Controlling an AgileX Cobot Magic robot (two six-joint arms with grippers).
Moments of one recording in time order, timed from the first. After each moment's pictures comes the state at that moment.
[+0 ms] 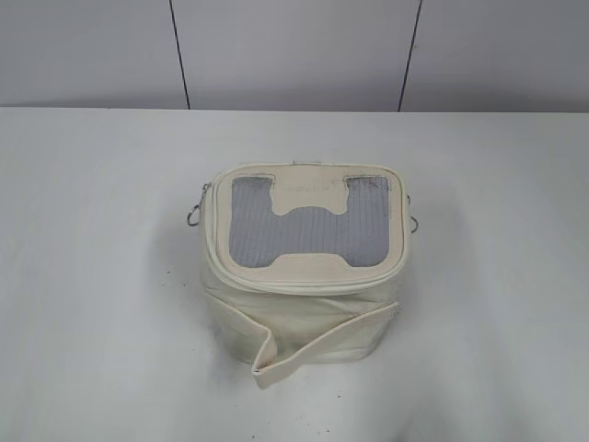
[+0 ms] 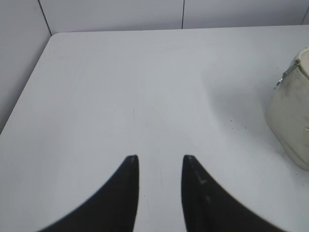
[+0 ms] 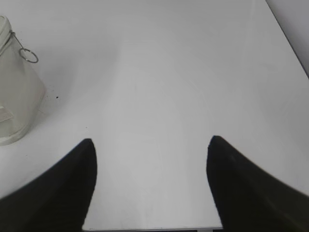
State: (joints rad) left arm -0.01 -0.01 -0.54 -0.06 1.05 0.06; right arm 0.04 -0.01 -0.50 0.00 1.05 0.01
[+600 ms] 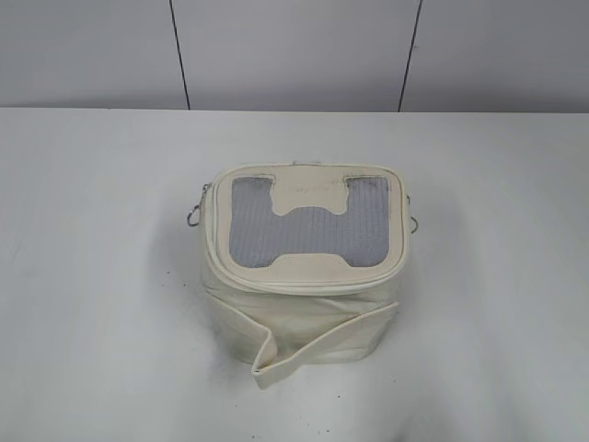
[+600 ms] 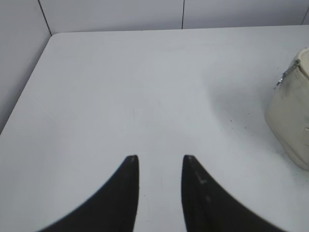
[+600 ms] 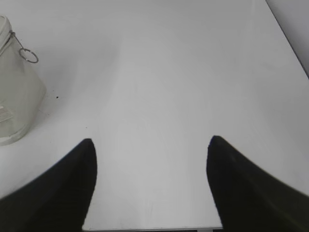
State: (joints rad) left arm -0.01 -0.01 -0.54 -0.06 1.05 0.06; right arm 0.04 -0.01 -0.50 0.00 1.05 0.01
